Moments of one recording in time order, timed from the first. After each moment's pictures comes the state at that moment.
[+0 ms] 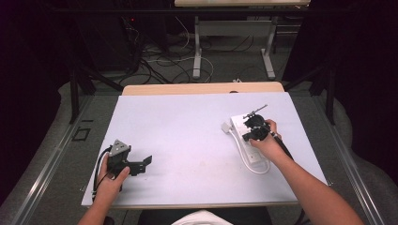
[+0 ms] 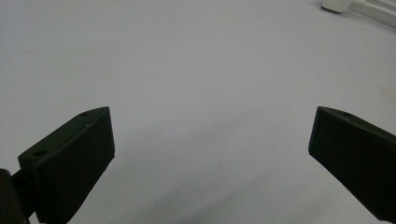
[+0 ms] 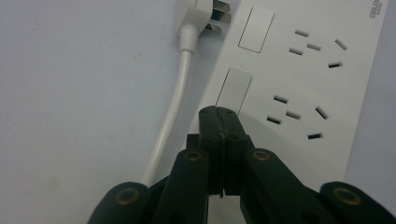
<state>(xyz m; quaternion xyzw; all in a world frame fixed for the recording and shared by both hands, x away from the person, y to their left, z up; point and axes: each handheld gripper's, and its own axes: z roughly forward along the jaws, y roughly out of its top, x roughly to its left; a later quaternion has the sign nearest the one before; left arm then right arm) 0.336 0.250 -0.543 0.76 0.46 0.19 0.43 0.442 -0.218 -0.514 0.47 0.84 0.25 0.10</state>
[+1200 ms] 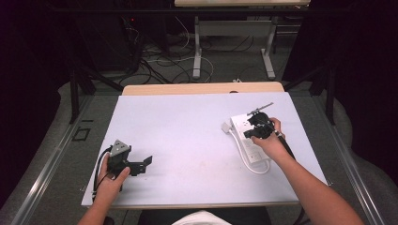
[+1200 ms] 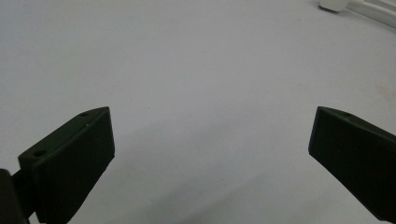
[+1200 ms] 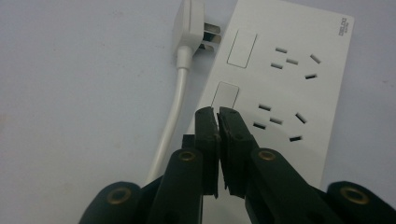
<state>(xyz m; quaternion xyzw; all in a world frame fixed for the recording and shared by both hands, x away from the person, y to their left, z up) 0.336 0.249 -0.543 0.76 0.45 0.19 0.43 0.438 -0.225 -0.501 0.49 0.82 0.27 0.11</state>
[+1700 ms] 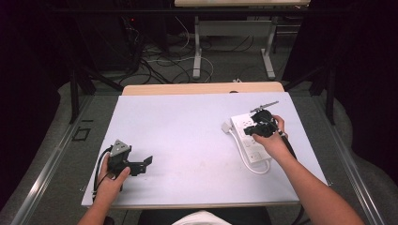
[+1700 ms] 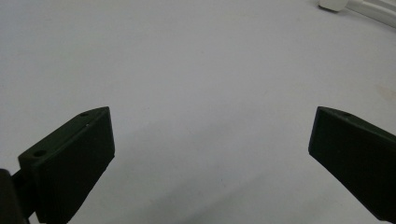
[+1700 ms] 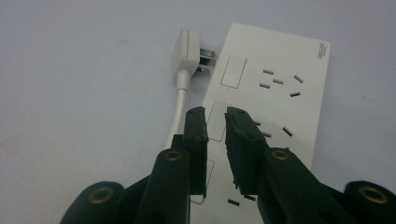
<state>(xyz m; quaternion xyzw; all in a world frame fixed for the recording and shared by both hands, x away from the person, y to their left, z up) 0.336 0.248 -0.543 0.76 0.45 0.19 0.42 0.435 -0.232 -0.489 0.48 0.81 0.31 0.12</state>
